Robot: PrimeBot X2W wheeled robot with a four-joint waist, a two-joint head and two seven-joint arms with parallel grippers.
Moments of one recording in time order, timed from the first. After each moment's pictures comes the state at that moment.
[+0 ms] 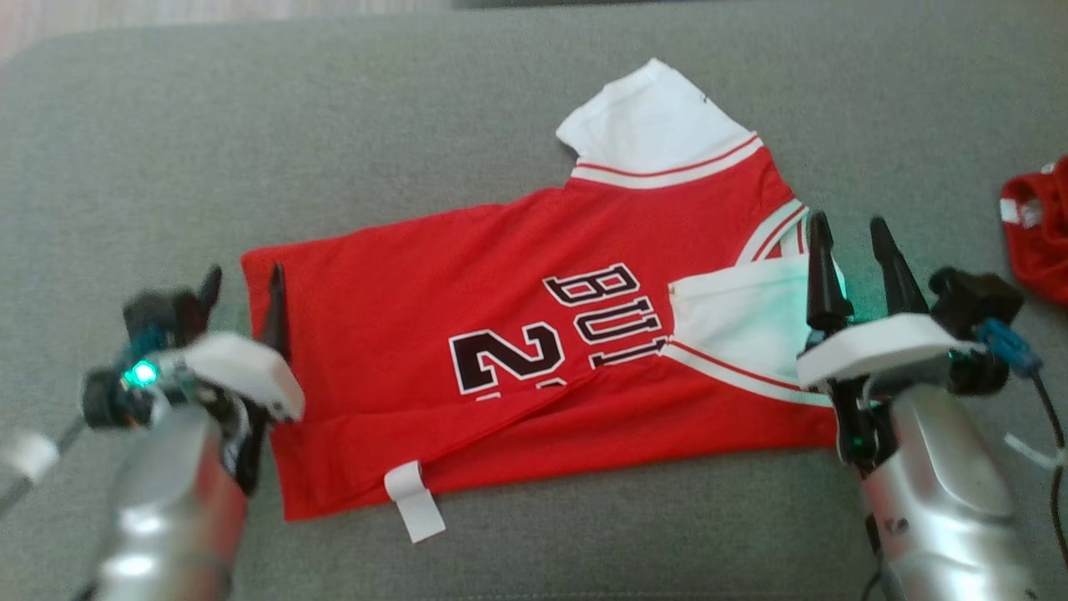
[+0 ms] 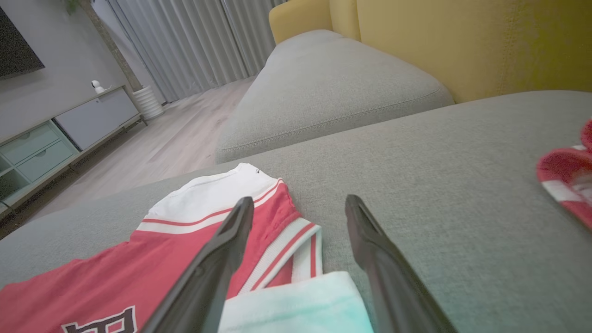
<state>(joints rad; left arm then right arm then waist) -0.58 0.15 -0.14 0.94 -0.30 -0.13 -0.17 -0.43 -0.05 0.01 0.66 0.28 0.13 -0.26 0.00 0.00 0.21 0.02</state>
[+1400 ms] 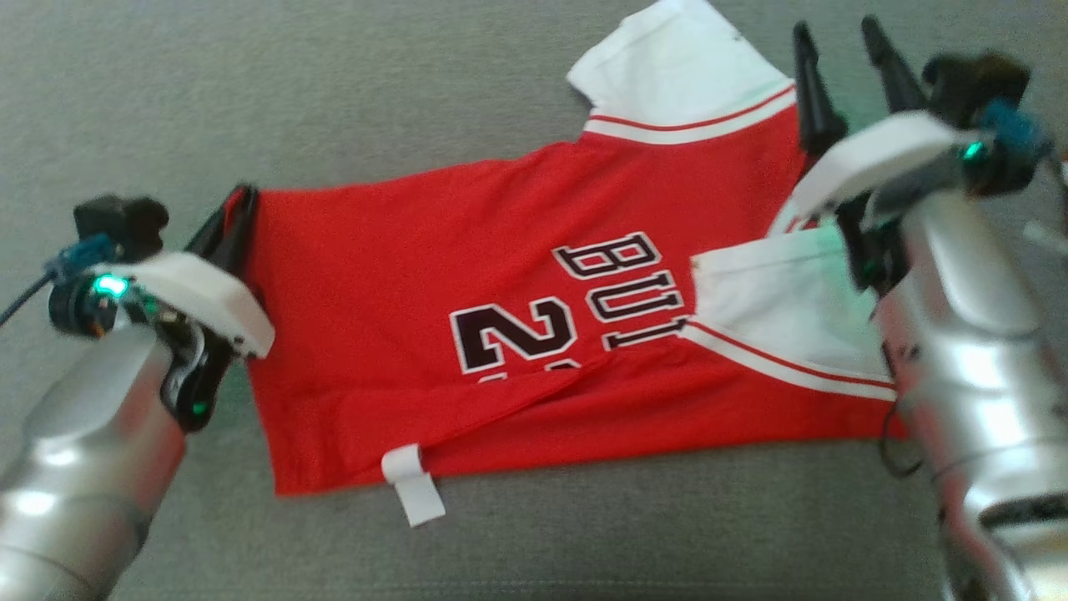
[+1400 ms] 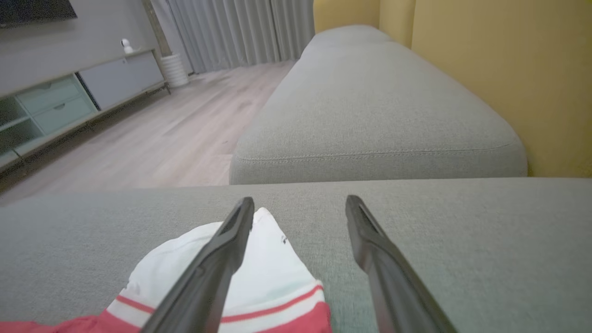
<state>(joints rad) -0.76 0.43 -0.80 0.79 -0.94 -0.13 -0.08 -0.82 -0.09 0.12 0.82 0.22 0.13 -0.17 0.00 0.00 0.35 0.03</state>
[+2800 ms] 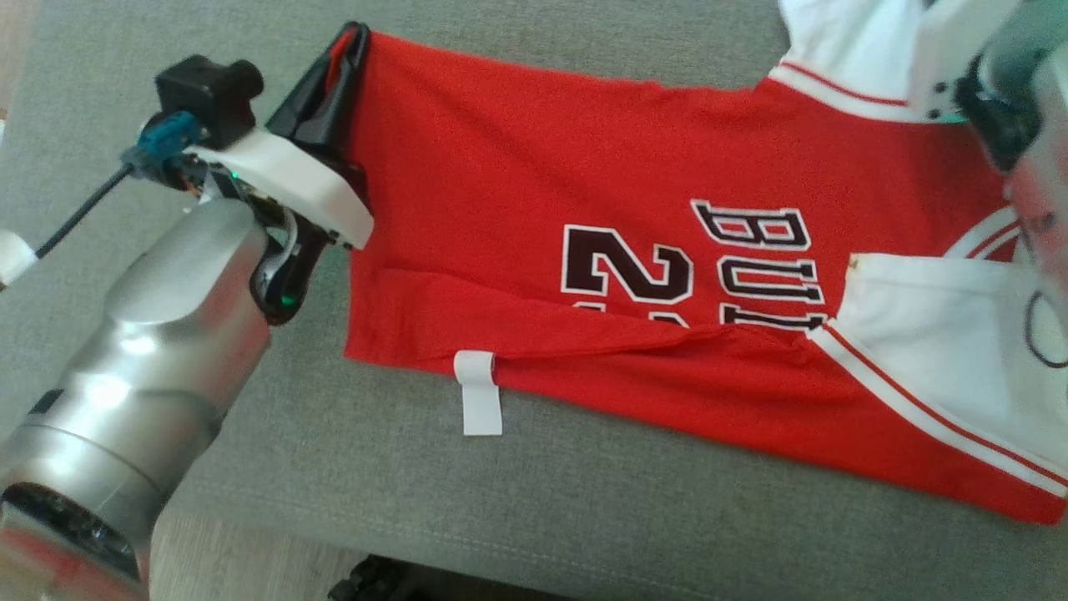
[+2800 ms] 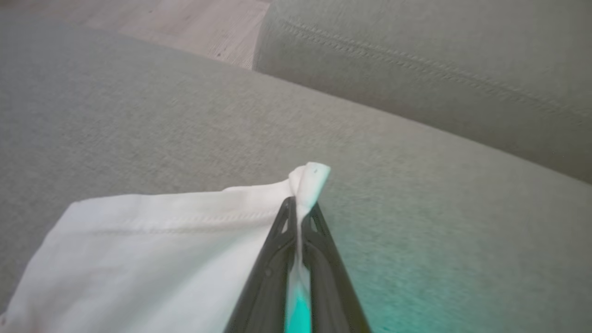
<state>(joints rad) -1.03 0.31 -0.99 0.78 -0.97 -0.13 -0.25 -1.19 -0.30 0.46 1.13 0.34 0.13 0.21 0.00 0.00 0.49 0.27</state>
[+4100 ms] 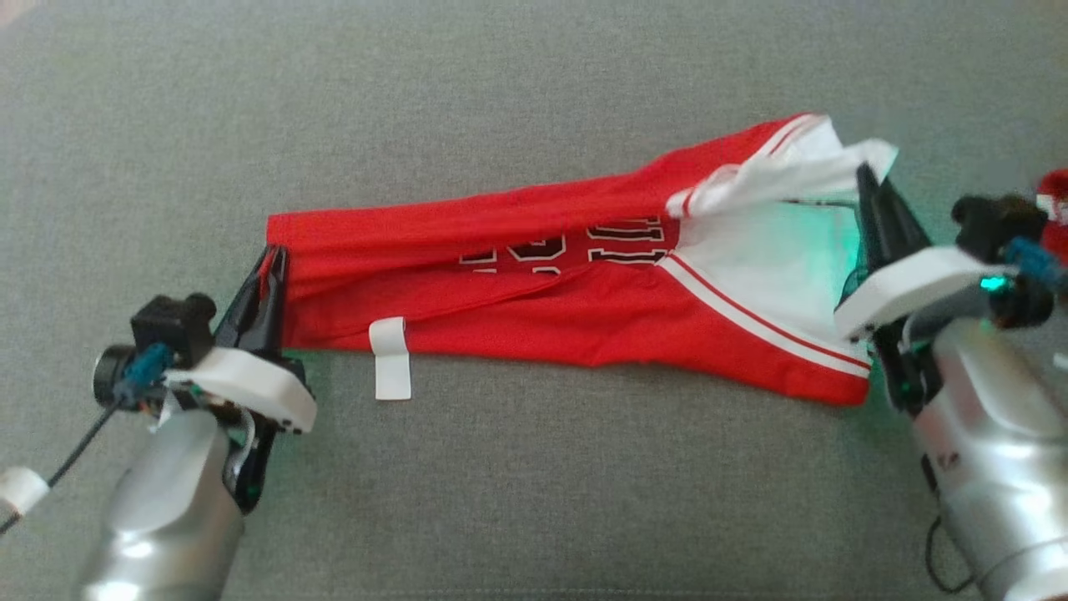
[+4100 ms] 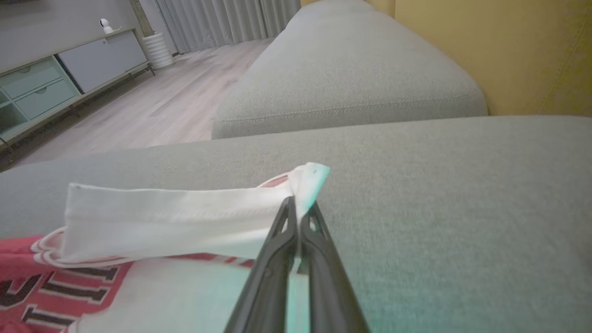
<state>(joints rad) -0.55 0.28 -0.44 0.76 -0.49 -0.13 -0.25 -0.65 -0.23 0.25 0.88 0.41 0.13 -0.25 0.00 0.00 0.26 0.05</state>
